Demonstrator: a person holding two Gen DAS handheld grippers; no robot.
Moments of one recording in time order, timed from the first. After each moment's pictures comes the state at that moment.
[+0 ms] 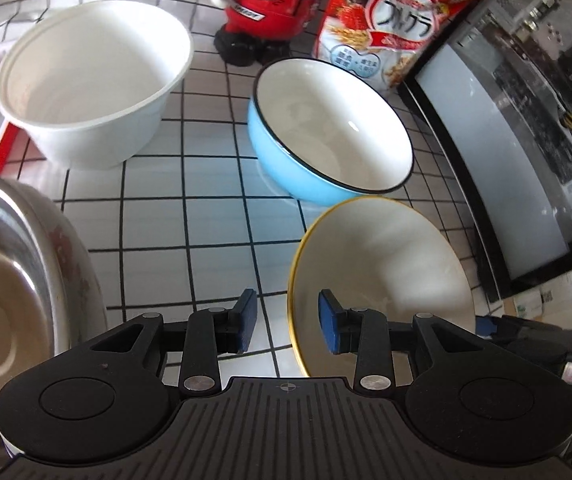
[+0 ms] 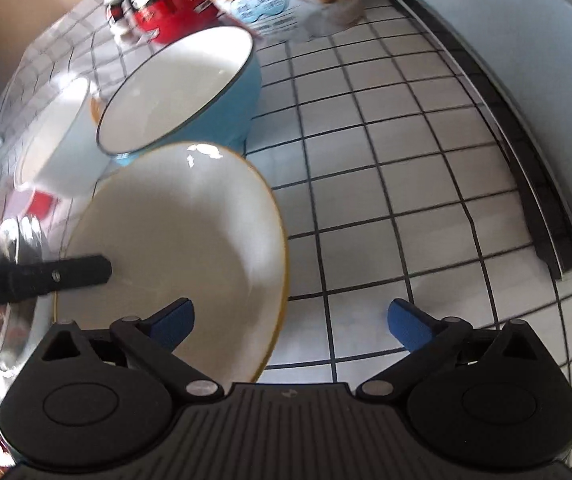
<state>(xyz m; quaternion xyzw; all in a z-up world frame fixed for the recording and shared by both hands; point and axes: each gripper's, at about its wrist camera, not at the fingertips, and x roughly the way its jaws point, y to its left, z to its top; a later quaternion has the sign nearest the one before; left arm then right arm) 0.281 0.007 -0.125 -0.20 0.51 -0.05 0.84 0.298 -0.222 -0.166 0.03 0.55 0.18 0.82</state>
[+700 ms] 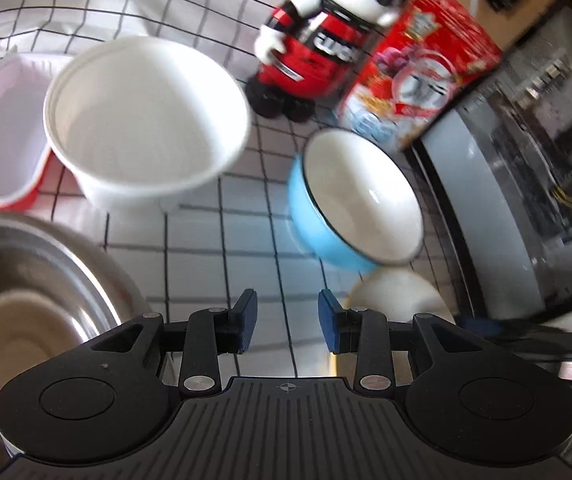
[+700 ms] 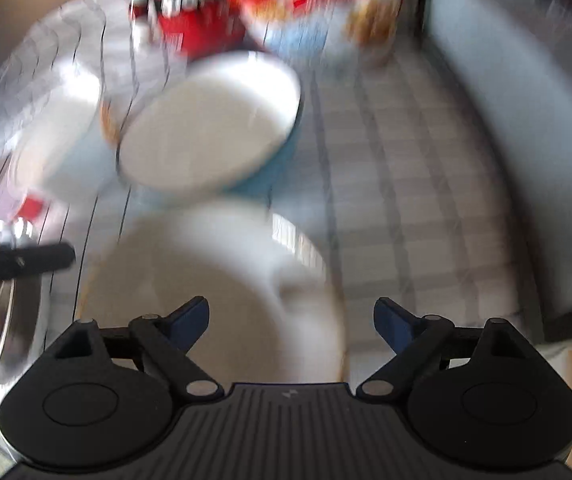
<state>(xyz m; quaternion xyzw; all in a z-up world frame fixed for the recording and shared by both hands) 0.292 0.065 -0.108 -0.25 0.47 -0.05 0.85 0.320 -0.191 -0.108 -0.03 0.50 0.14 0.85</state>
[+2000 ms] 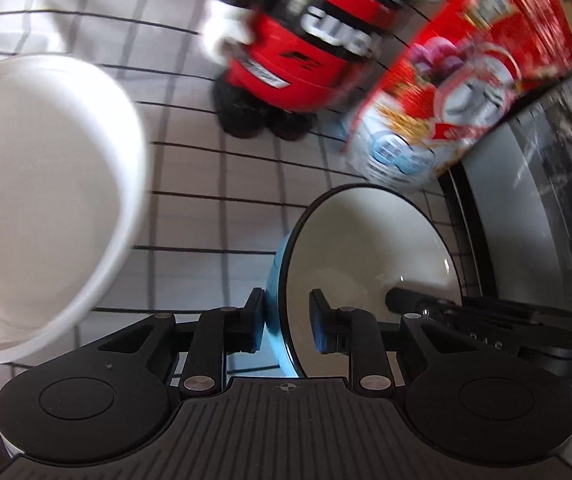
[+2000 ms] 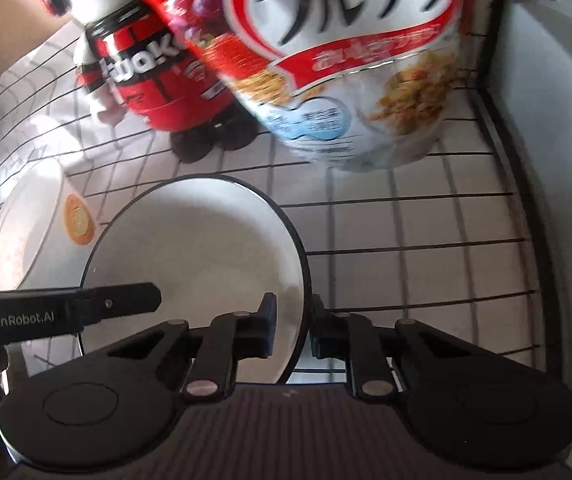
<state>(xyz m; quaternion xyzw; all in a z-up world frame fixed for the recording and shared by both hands) 0.413 0.025 -0.144 -0.24 0.52 -0.05 0.82 0.449 -0.181 -0.144 0.00 0.54 0.19 0.82</state>
